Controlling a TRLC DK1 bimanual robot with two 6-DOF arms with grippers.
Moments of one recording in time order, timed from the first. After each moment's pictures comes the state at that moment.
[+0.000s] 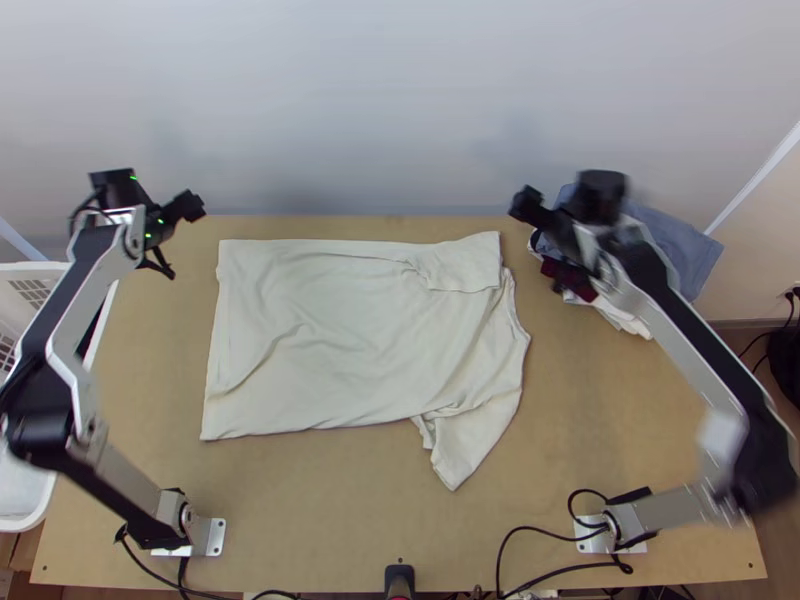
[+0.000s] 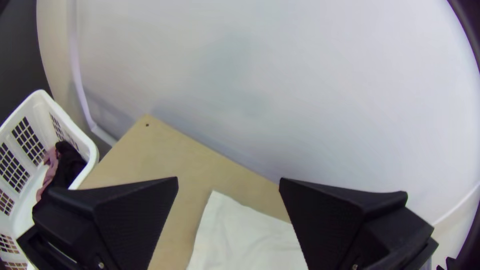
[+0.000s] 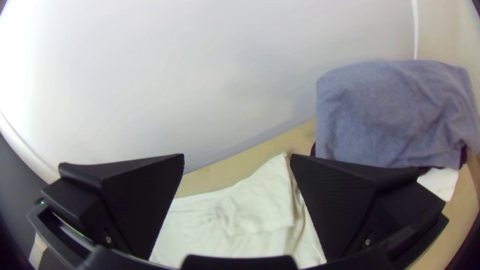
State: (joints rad) left arm 0.13 1.73 1.55 -0.35 -0.01 -0.40; right arm 0.30 1.52 1.42 -0.35 0.06 0.67
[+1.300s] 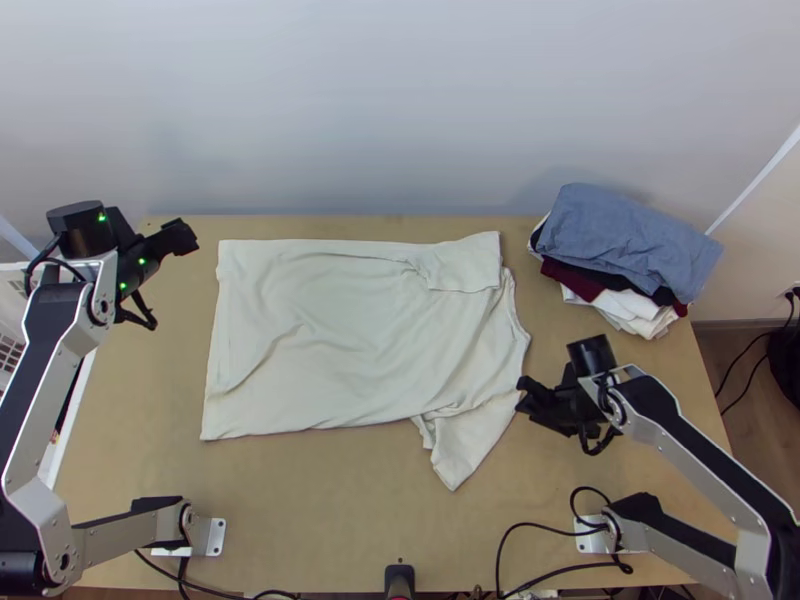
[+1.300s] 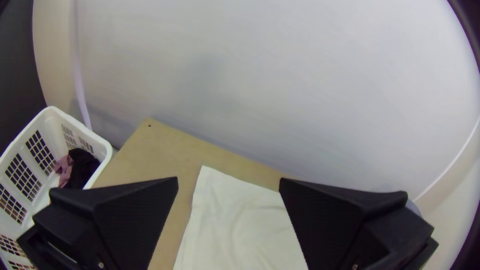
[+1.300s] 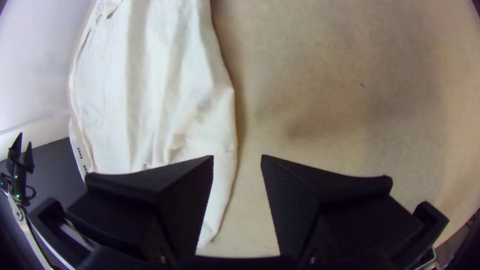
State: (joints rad) left arm 0.08 1.31 1.28 -0.44 0.00 -0.34; right arm 0.33 1.16 0.61 -0.67 -0.32 0.82
